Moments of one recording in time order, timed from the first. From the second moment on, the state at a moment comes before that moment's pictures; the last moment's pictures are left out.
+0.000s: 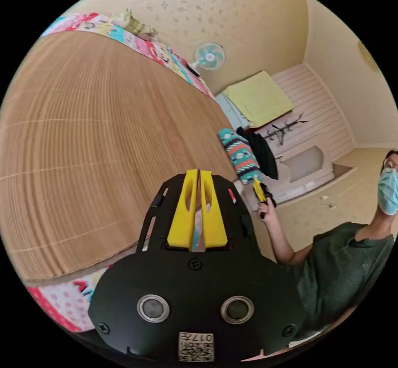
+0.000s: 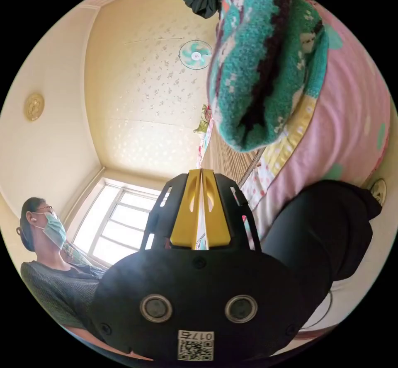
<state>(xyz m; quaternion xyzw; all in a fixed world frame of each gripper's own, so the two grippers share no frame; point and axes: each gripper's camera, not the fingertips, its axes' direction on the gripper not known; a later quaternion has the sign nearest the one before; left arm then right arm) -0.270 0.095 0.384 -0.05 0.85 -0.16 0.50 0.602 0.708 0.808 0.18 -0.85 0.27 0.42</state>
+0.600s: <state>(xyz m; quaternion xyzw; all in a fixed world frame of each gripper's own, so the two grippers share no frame) -0.617 0.329 0.613 -0.18 0.54 -0.58 0.58 0.561 0.681 0.743 0.13 -0.88 0.20 0.41</state>
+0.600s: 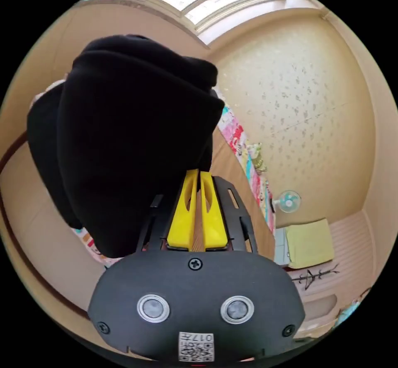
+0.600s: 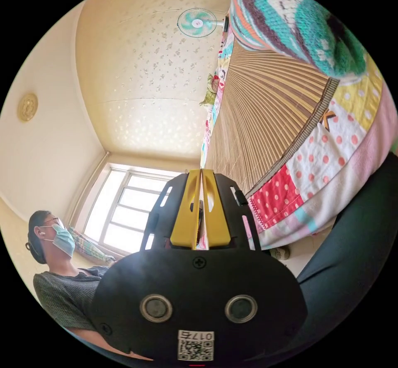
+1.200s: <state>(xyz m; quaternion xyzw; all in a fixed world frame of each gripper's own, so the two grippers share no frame) -0.559 0.259 0.316 0.03 0.63 -0.39 0.67 0.570 0.685 0.755 0.13 -0.88 0.16 0.42</state>
